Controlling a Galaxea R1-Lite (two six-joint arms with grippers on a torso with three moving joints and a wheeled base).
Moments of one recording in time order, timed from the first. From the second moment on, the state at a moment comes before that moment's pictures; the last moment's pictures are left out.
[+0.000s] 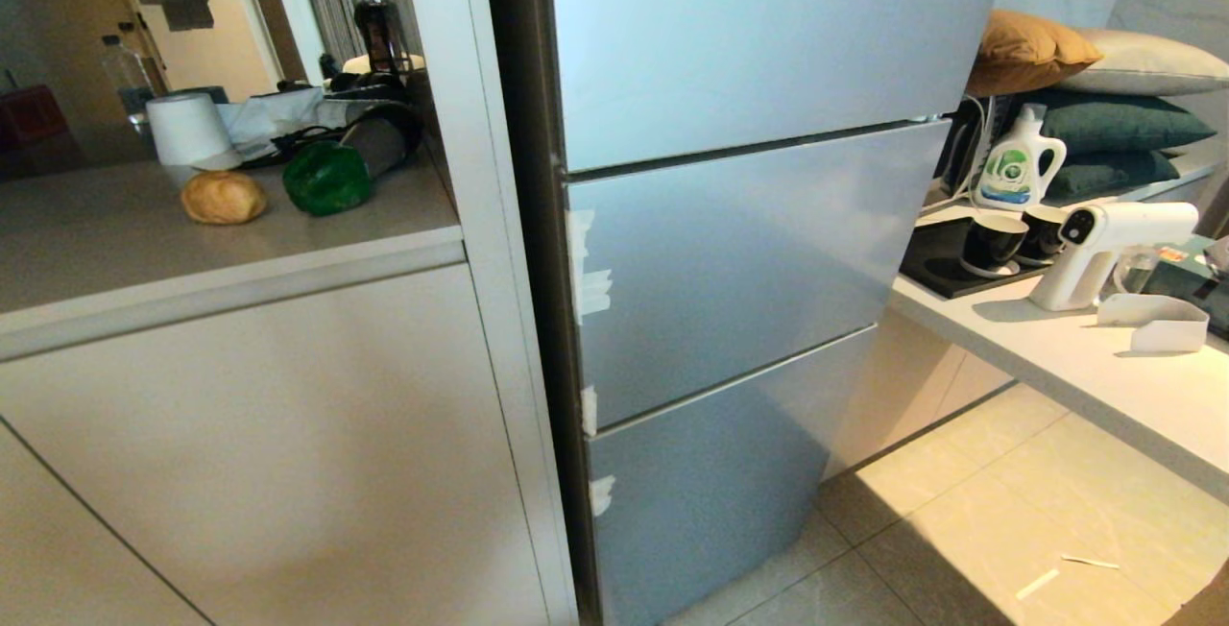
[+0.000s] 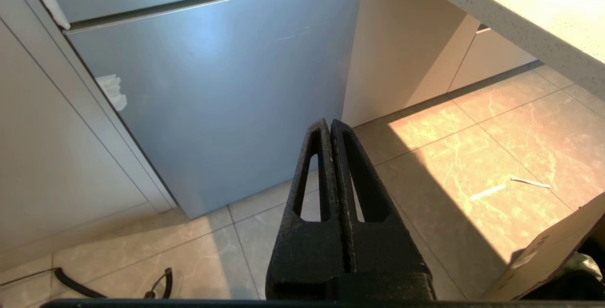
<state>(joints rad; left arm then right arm) 0.00 0.00 0.00 -0.01 -0.01 0.03 0.00 0.00 -0.10 0.25 0.00 0.02</state>
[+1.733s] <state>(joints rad) -0.29 1.73 -0.65 -1.04 0.00 -0.12 0.00 0.00 -0.10 0.25 0.00 0.00</state>
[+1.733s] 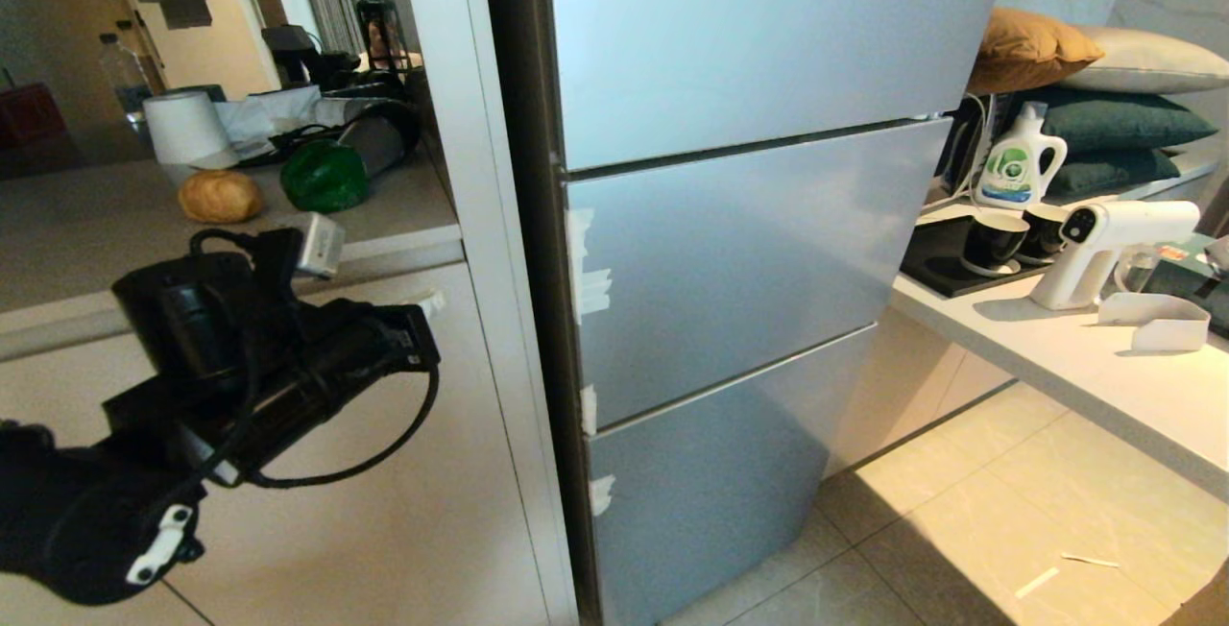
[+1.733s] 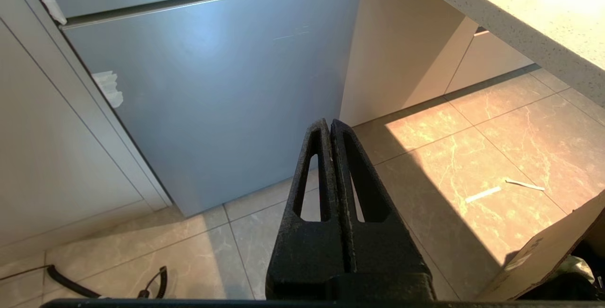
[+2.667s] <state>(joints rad) -0.44 1.99 -1.00 -1.05 0.07 -0.13 0.00 0.00 -0.10 0.25 0.00 0.00</state>
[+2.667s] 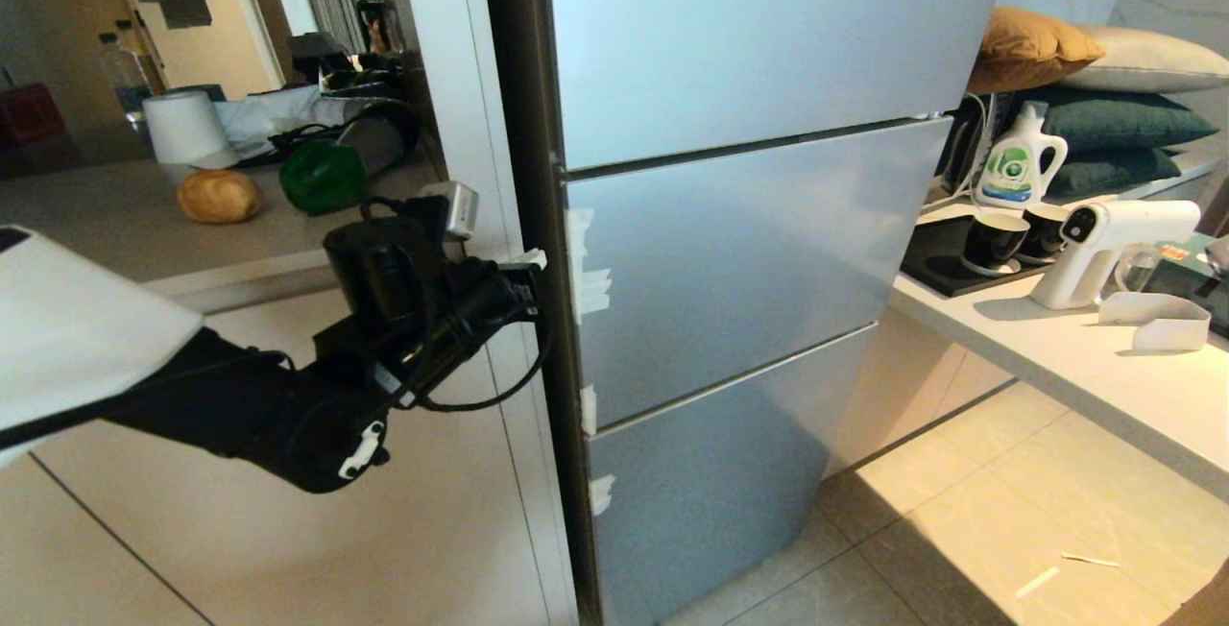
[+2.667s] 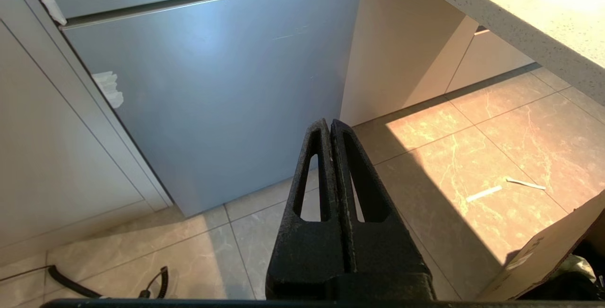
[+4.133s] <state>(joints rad) -0.47 2.11 -1.18 -1.05 0.13 -0.13 0.00 0.00 -0.10 0.25 0.00 0.01</state>
